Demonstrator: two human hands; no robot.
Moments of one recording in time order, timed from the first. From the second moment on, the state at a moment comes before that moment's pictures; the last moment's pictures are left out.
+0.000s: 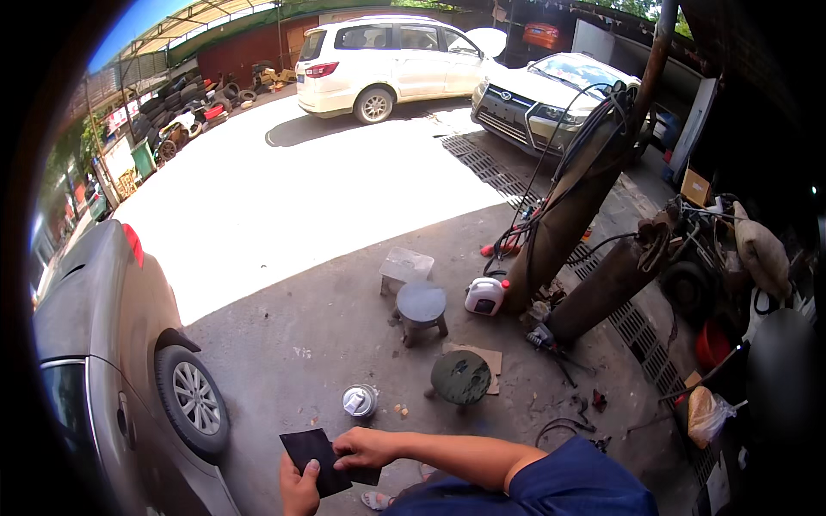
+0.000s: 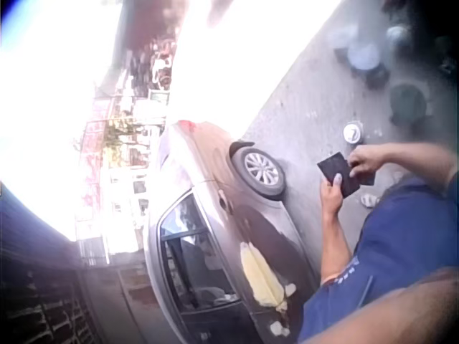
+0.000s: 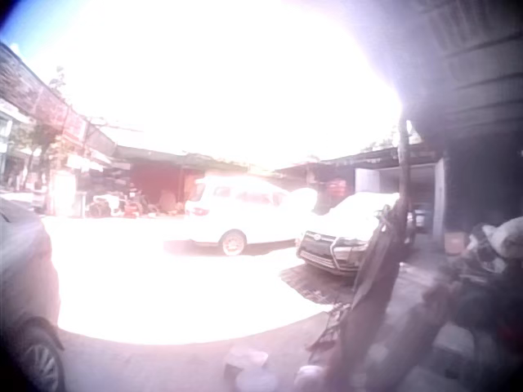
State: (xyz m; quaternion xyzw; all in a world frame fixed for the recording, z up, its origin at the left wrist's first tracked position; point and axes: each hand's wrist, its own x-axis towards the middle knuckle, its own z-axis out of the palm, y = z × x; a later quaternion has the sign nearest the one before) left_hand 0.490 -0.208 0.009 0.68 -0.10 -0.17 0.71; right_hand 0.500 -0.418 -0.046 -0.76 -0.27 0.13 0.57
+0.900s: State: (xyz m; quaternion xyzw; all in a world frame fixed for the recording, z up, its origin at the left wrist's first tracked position) left_hand 0.562 -0.108 -0.129 0.68 -0.03 -0.40 0.61; right_hand 0.527 -0.347 -0.106 -0.79 -0.01 0.22 0.58
